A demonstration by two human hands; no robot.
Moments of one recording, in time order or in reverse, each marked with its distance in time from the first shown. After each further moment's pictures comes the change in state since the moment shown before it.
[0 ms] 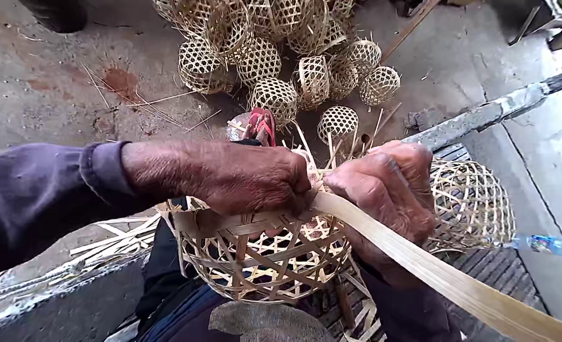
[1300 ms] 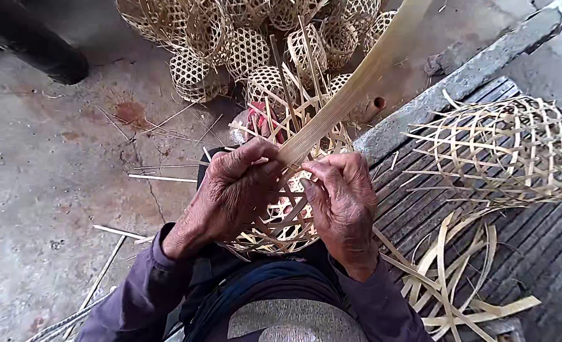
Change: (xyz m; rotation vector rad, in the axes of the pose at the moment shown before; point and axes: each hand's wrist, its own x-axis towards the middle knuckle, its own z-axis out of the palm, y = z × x) left_hand 0.004 -0.066 0.058 -0.241 0.704 0.228; right_hand -0.057 -0.022 0.060 0.053 0.120 0.588
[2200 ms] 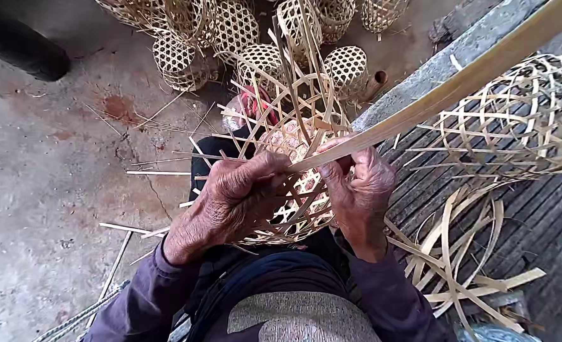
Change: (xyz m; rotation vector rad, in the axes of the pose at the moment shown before) left_hand -0.004 -0.010 0.009 0.151 -0.137 0.247; right_hand -0.003 0.007 -0.005 0.316 0.090 0.215
